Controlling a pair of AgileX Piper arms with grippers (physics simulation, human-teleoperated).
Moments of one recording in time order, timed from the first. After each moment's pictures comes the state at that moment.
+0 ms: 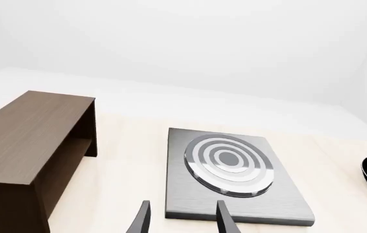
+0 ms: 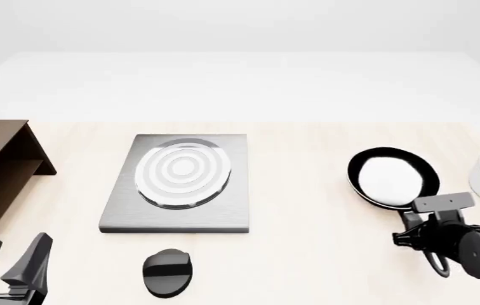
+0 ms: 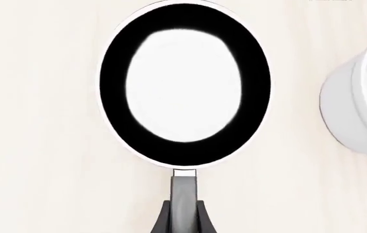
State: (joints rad) left arm -0.04 0.01 0.00 0.05 -0.14; right arm -0.20 1.54 -0.40 -0.24 -0.24
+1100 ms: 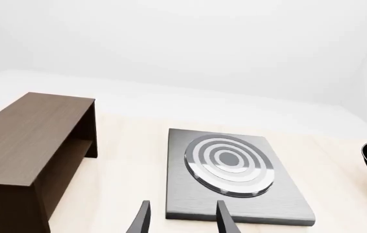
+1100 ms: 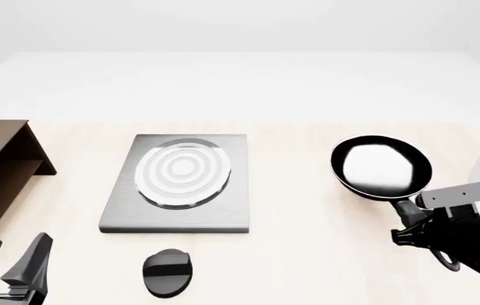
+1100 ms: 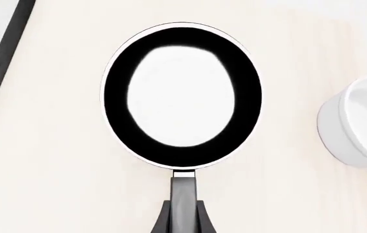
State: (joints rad) left arm -0.04 0.01 0.00 0.05 -0.13; right arm -0.05 1.11 -0.38 0.05 -0.19
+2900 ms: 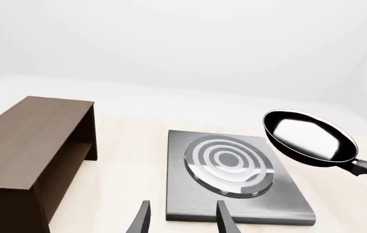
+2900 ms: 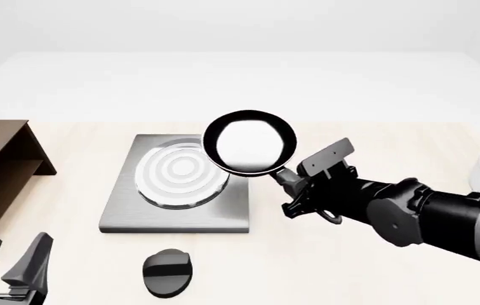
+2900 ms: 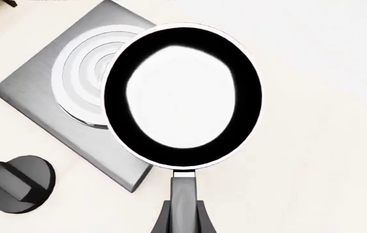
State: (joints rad) left arm -0.04 0.01 0.00 0.04 -0.12; right arm 0.53 1.43 -0.72 -0.01 -0.07
